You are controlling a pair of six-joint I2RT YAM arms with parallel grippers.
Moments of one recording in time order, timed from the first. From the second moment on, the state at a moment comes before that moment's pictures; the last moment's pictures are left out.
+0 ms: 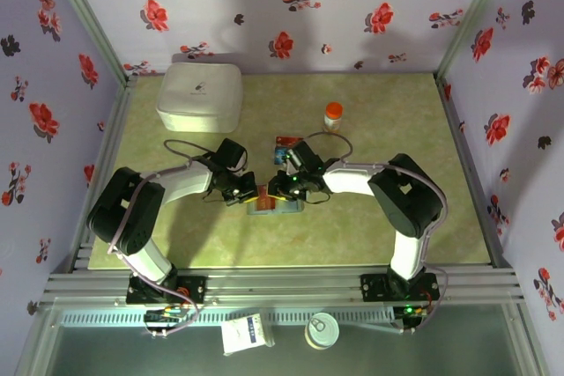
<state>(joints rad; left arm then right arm) -0.57 1.65 0.86 -0.39 0.36 -0.81 0.75 1.84 0.97 -0.09 -0.47 0.90</state>
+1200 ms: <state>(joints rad) -0.57 1.65 0.86 -0.40 0.35 -0.81 0.71 1.71 0.89 -0.11 -0.45 0.88</state>
